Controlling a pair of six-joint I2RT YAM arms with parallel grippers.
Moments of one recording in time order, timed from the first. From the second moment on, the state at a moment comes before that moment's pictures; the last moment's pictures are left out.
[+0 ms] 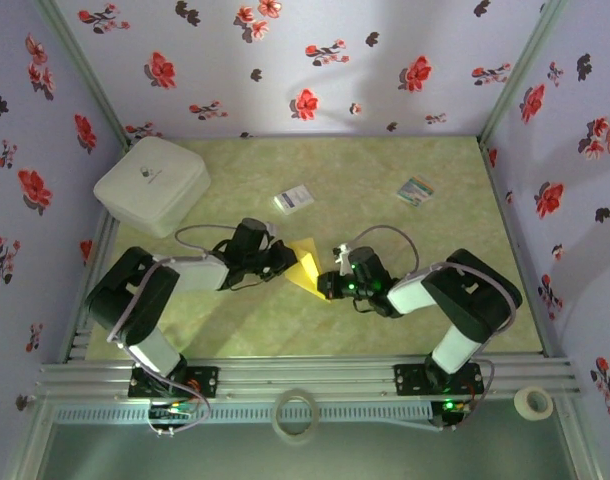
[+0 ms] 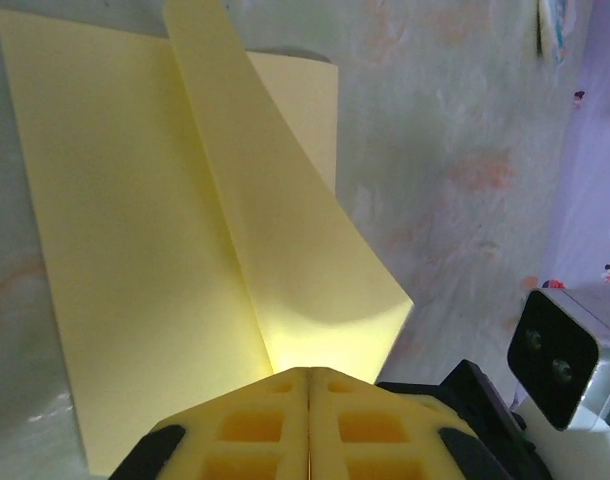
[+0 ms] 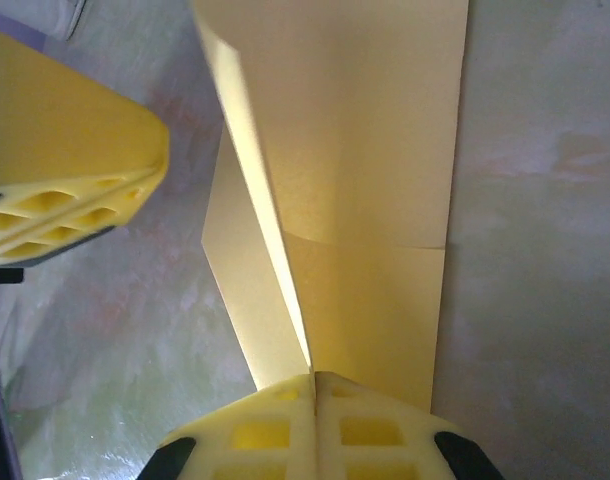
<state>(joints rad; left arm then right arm) -0.65 1.66 0.69 0.25 0.40 -1.07 0.71 1.66 0.42 0.60 -0.39 0.71</state>
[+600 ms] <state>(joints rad) -0.67 1.77 0.70 0.27 0.40 -1.07 0.63 1.71 0.42 0.67 -0.52 0.87</state>
